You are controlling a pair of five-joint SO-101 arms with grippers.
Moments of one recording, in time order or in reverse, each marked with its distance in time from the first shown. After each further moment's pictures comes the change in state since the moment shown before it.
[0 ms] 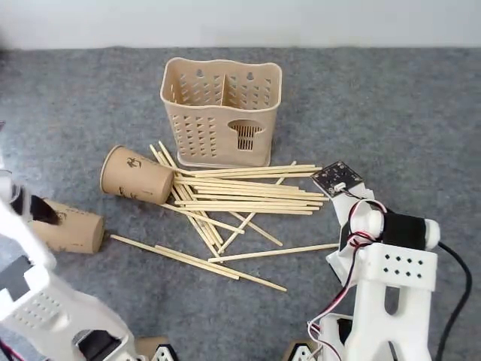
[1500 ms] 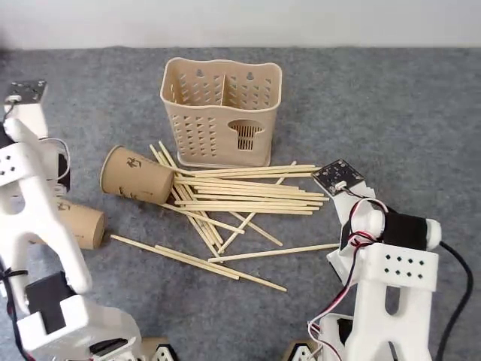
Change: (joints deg) left arm 15.2 -19.0 4.4 3.1 18.4; right arm 0.1 0.0 -0.9 0.0 0.0
